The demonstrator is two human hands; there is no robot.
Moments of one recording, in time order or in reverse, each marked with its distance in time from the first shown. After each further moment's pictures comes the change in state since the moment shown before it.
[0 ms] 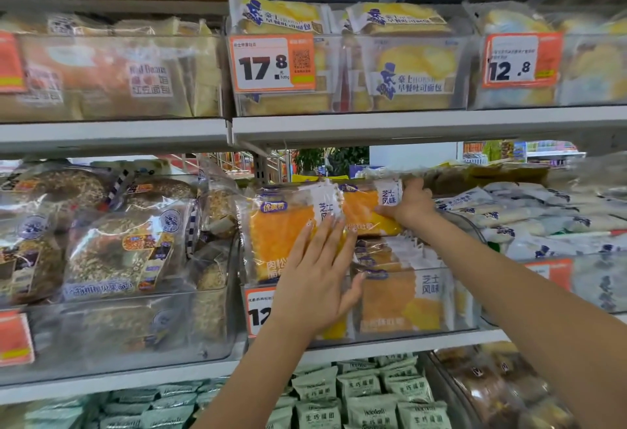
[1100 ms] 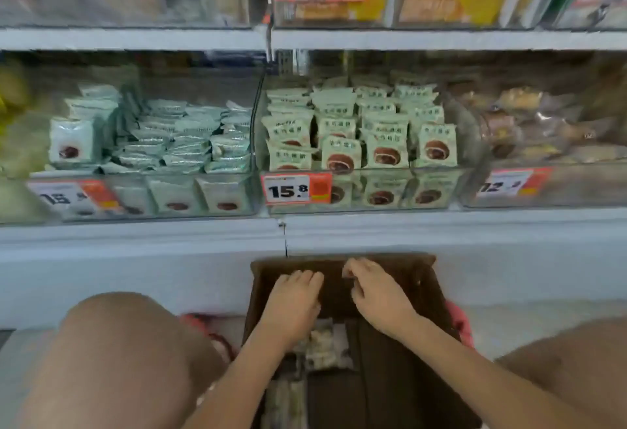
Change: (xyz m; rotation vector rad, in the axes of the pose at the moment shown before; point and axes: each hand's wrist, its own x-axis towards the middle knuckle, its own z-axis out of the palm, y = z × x) left_hand -0.391 0.147 0.027 -0.467 -0.991 -0.181; right_hand -0.427 0.260 0.145 -0.188 -0.743 -0.401
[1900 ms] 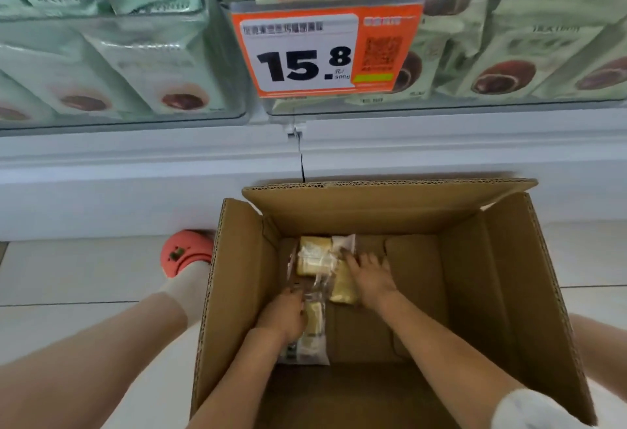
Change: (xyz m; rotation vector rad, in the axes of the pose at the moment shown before) left_hand -0.045 -0.050 0.185 -0.471 -0.723 -0.439; right_hand 0.007 0.074 0.225 -0.362 -0.799 0.253
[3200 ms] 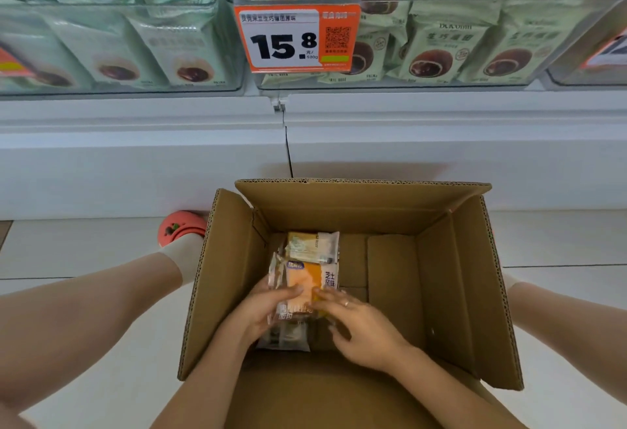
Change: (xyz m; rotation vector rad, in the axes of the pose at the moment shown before) left_hand -0.068 0.009 0.015 -1.493 -0.113 -0.069; right_hand -0.152 -0.011 0.035 0.440 0.298 -0.468
